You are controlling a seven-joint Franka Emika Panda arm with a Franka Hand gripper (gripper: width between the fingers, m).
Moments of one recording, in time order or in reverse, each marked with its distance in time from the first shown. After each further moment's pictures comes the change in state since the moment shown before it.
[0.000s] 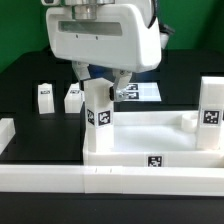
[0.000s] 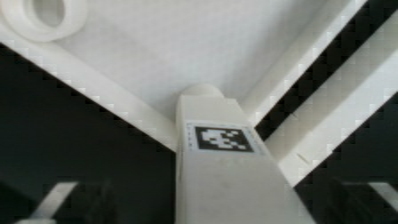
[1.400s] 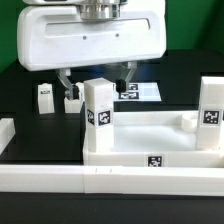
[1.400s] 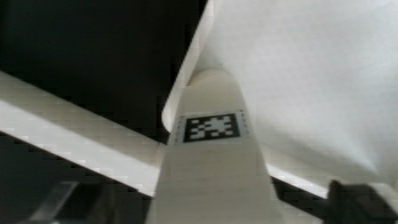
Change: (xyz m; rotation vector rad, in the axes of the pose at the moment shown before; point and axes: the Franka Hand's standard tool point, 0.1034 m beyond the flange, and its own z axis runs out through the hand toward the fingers) arm 0.006 0.001 -0.001 -0.044 0.001 -1.332
